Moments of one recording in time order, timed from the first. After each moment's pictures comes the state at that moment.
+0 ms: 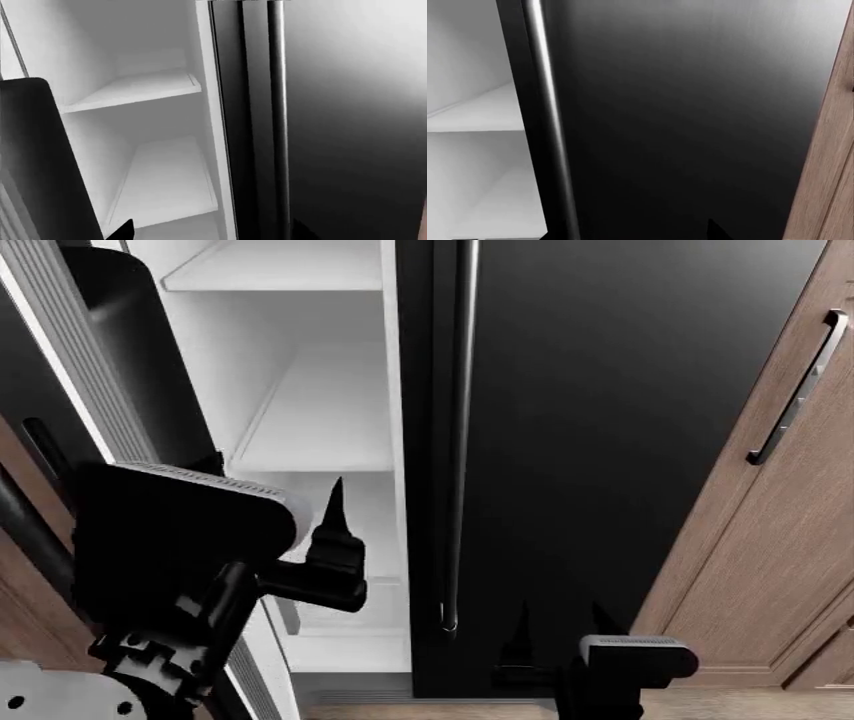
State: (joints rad) left arm -1.96 -0.89 2.33 0.86 -1.32 0.36 -1.34; right arm 0.04 0.25 -0.31 0.01 0.27 -0.02 0.31
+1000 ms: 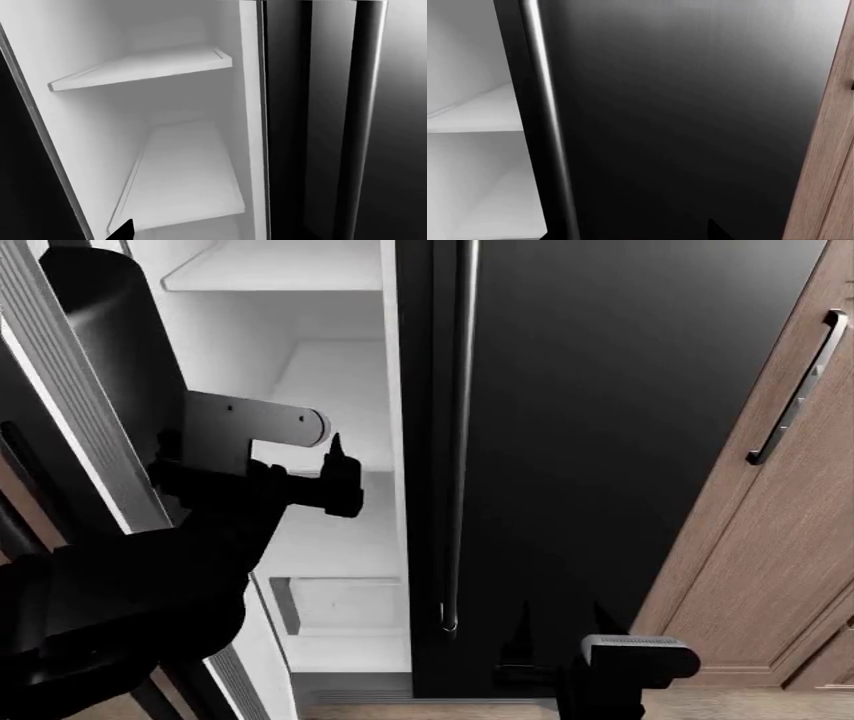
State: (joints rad) left arm -1.79 -0.73 2.27 0.29 -1.55 0.45 -0.99; right arm 0.05 0.26 -0.32 0.02 0.30 -0.03 0.32
